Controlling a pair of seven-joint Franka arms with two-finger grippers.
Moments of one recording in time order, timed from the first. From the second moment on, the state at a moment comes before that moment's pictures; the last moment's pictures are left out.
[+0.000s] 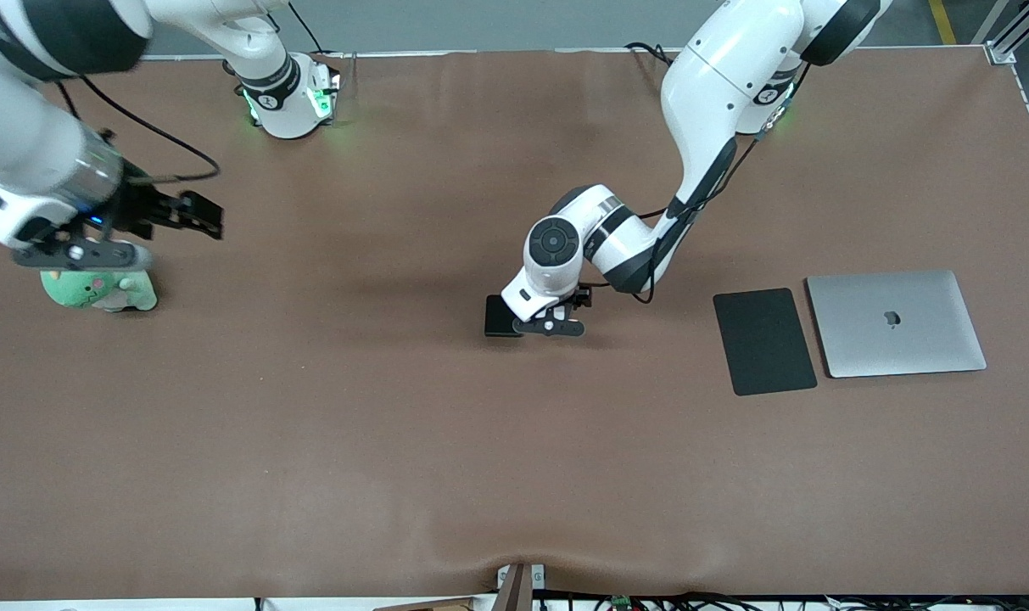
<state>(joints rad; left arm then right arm) -0.54 0.77 -0.27 -1.60 0.17 2.25 -0.75 0.24 0.08 -0.02 -1.60 0.02 1.55 0.22</state>
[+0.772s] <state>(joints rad) -0.54 0.76 -0.25 -1.59 0.21 2.17 -0.77 0.35 0.34 -0.02 -1.61 0.12 1.83 0.29</state>
